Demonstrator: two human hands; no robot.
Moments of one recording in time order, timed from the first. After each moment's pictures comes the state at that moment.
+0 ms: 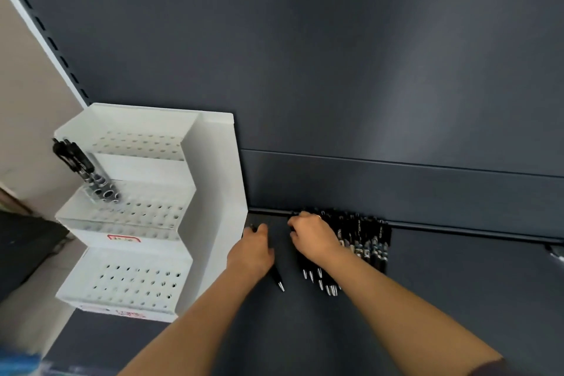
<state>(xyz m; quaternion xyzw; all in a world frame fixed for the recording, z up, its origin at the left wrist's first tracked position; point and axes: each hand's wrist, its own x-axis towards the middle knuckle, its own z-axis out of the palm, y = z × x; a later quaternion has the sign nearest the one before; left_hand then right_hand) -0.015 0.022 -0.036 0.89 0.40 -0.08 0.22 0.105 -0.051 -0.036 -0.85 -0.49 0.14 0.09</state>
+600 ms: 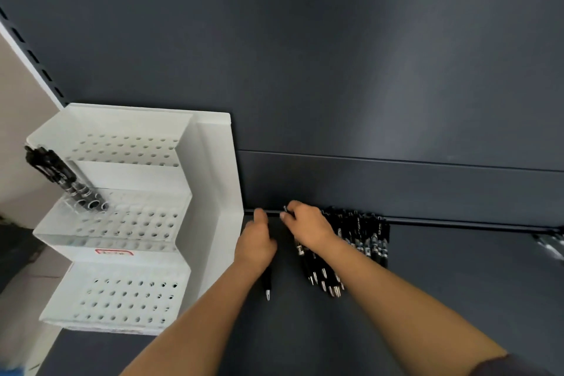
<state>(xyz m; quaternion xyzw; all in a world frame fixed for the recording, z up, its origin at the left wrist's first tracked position) 0.004 0.046 -0.045 0.86 0.39 0.02 0.33 0.107 -0.023 -0.027 -0.87 -0.37 0.22 0.23</state>
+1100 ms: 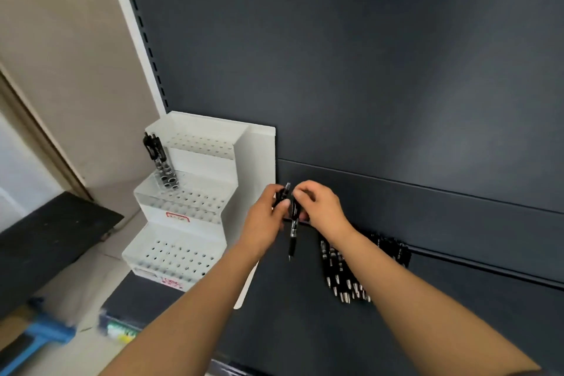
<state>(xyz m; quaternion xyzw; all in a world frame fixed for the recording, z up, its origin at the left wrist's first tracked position) -0.033 0.021 0.036 0.77 0.33 0.29 0.45 0.084 -0.039 0.042 -0.74 -0.41 0.21 0.49</state>
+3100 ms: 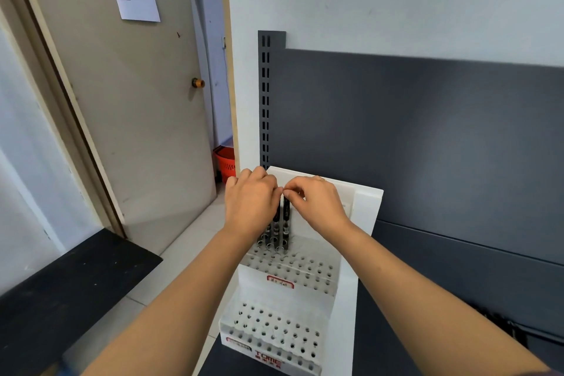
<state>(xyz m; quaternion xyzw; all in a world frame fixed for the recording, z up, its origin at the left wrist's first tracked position) -0.173 0.202 0.136 0.87 0.41 0.27 -0.04 -0.050 0.144 0.131 -0.74 -0.60 -0.03 0.31</state>
